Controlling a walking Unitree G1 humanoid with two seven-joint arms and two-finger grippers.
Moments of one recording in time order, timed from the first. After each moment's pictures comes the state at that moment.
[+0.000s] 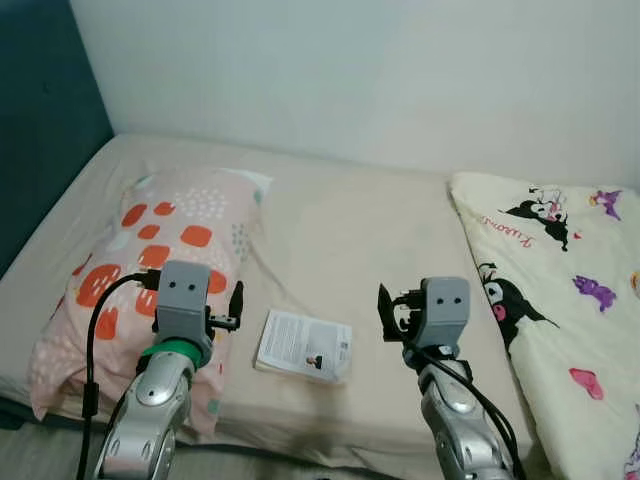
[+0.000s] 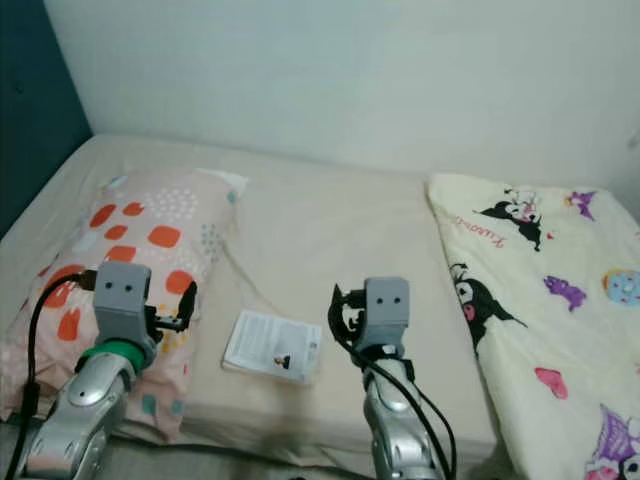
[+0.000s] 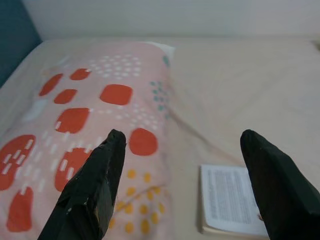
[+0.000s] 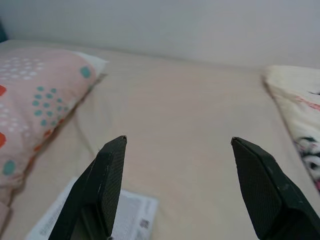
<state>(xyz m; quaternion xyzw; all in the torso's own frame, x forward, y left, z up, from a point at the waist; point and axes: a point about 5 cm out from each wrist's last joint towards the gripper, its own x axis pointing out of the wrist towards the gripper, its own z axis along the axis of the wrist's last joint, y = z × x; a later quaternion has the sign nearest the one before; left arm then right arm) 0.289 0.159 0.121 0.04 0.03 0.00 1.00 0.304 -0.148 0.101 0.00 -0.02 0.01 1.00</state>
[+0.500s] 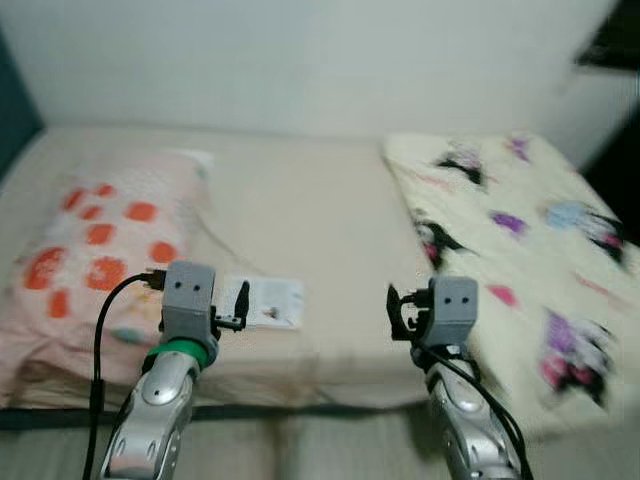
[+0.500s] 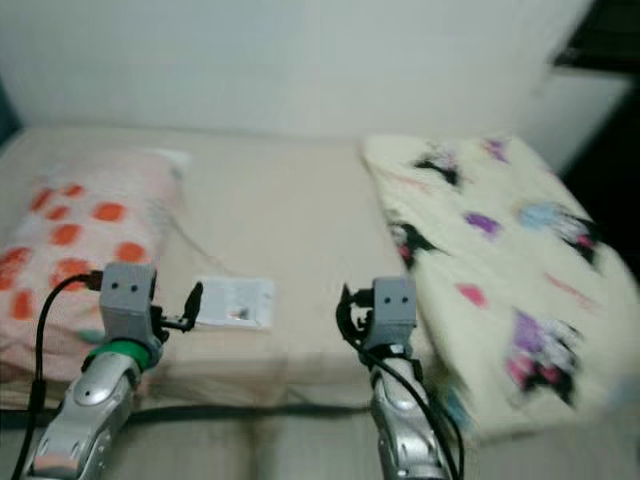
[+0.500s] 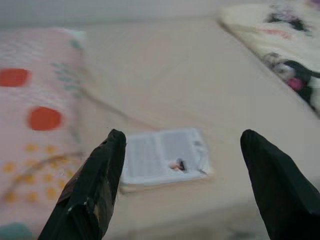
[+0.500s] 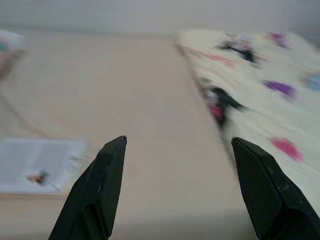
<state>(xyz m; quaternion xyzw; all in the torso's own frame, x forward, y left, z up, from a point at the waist) 0.292 0.154 0.122 0.04 0.02 -0.01 1.00 0.304 -0.154 0.098 0.00 -0.02 0.00 1.00</state>
